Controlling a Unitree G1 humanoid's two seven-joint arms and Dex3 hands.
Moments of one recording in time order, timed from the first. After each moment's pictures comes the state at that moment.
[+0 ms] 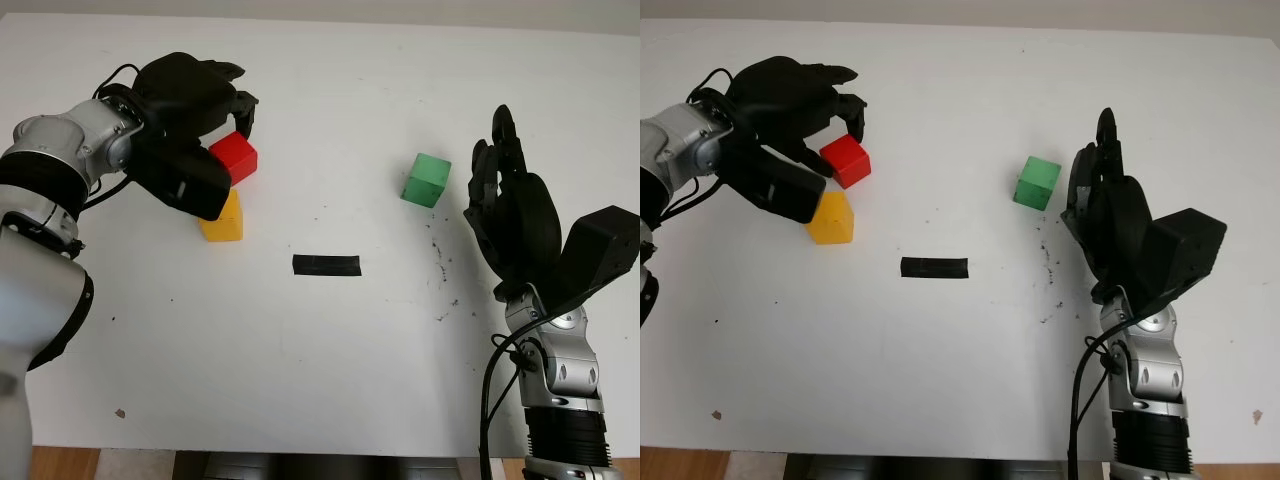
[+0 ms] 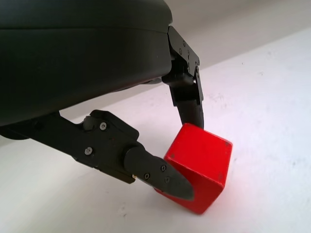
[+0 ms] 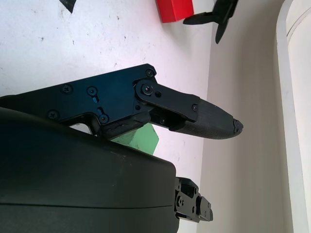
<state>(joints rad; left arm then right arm) -1.37 0.62 -0.62 1.22 0.80 -0.54 0.00 -0.30 -0.20 -0.19 0.00 0.19 0.12 0.17</state>
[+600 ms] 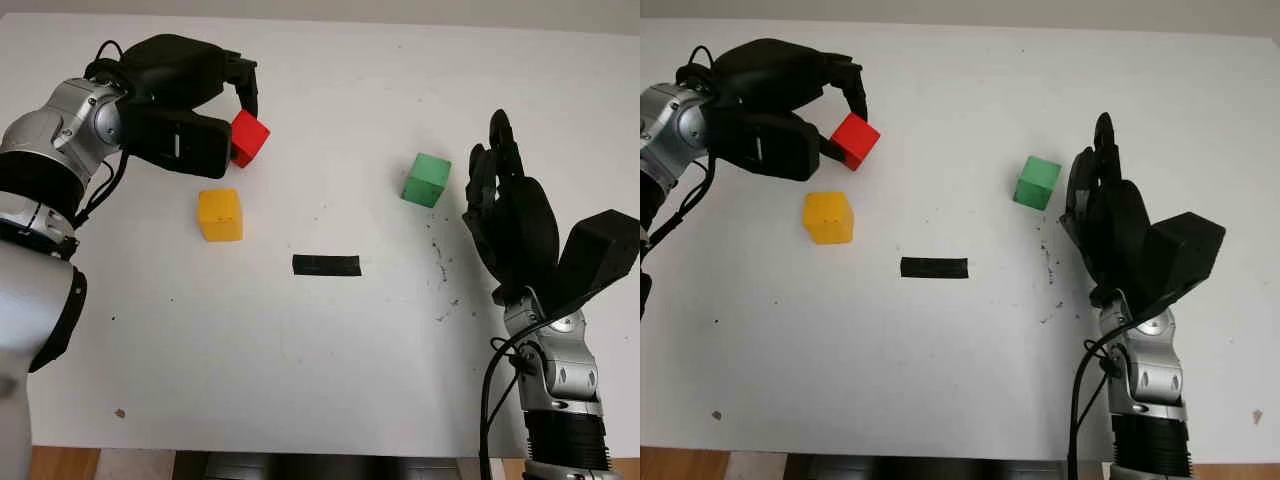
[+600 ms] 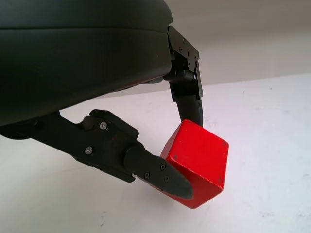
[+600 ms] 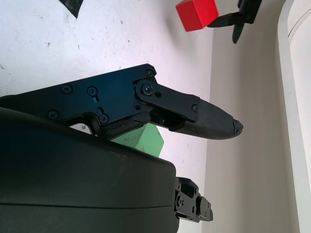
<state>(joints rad) -1.34 0.63 -0.45 1.13 0.63 -0.51 -0.16 -0.29 -0.20 -0.18 0.00 0.20 0.12 0.17</state>
